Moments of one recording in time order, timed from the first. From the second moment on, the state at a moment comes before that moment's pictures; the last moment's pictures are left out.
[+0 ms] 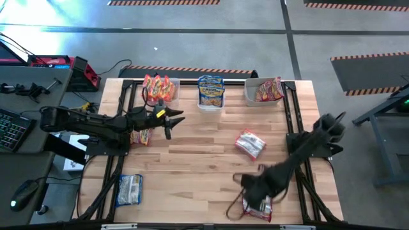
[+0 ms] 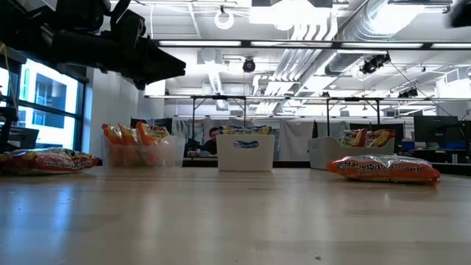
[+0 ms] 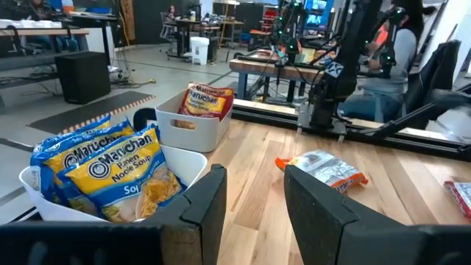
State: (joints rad) left arm 0.17 1.07 0.26 0.75 -0.11 -0.08; right arm 0.70 1.72 1.36 -1.06 -0.05 1.02
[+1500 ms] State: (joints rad) left arm 0.17 1.07 0.26 0.83 -0.09 -0.03; right arm 0.65 2.02 1.78 -1.28 -0.05 1.27
